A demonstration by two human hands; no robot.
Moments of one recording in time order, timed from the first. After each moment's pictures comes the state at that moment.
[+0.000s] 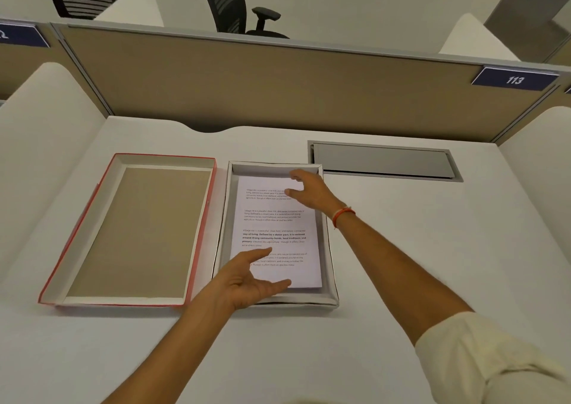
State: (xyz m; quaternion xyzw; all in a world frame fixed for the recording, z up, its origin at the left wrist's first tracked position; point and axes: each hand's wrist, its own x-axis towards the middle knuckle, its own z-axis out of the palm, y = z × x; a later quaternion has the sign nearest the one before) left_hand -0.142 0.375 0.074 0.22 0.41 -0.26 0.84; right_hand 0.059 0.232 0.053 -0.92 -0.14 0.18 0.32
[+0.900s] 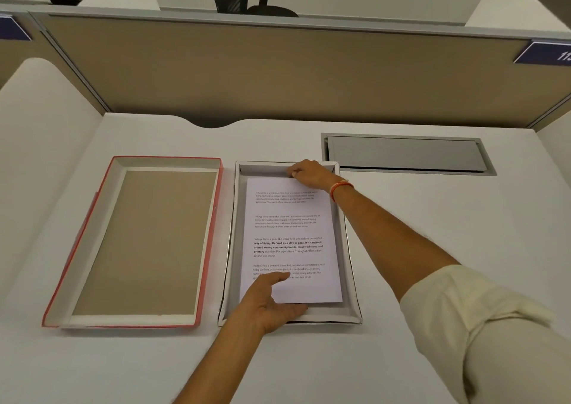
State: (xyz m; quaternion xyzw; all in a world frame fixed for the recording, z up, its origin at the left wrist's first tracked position) left_hand -0.129 0.363 0.039 0.22 0.50 -0.26 0.80; right_hand 0.140 0.271 0.028 -0.91 -0.19 0.30 0.24
